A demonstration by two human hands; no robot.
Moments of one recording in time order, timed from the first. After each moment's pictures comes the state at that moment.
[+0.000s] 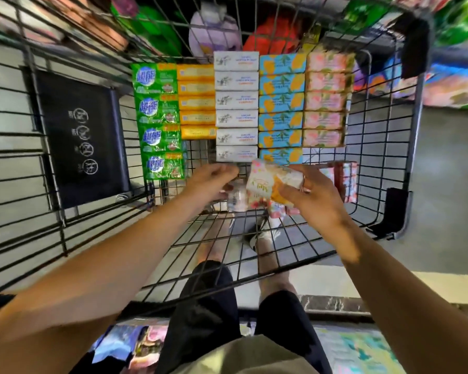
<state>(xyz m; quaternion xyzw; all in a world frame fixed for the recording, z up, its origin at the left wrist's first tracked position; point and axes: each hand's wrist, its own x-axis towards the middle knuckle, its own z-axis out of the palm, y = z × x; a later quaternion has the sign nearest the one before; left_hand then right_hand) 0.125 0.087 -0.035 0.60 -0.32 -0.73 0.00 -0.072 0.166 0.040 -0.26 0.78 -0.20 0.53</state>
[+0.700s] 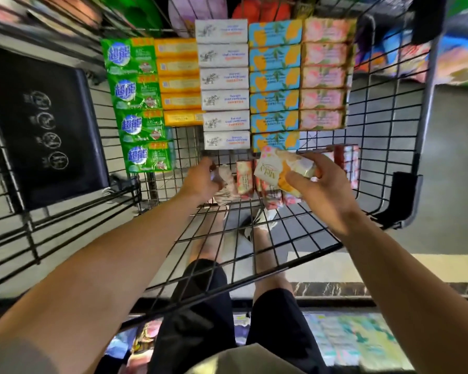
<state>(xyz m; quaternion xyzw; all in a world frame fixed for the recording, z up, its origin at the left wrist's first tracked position) 0.124 0.110 -0.108 0.59 -0.60 -0.52 -0.16 -0.087 0.181 0.025 -0.21 0.82 -0.18 0.50</state>
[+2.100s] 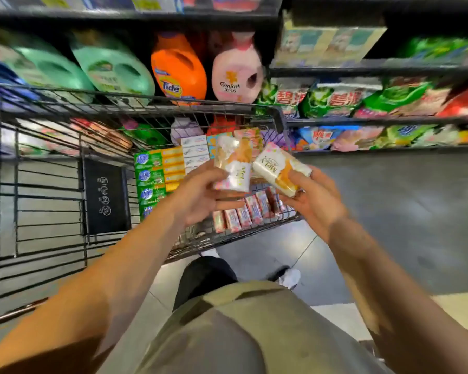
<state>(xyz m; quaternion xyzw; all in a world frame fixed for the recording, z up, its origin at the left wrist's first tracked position) 0.053 0.121 0.224 0.42 -0.25 -0.86 0.14 -0.137 0.237 0.237 -0.04 0.66 -0.54 0.52</state>
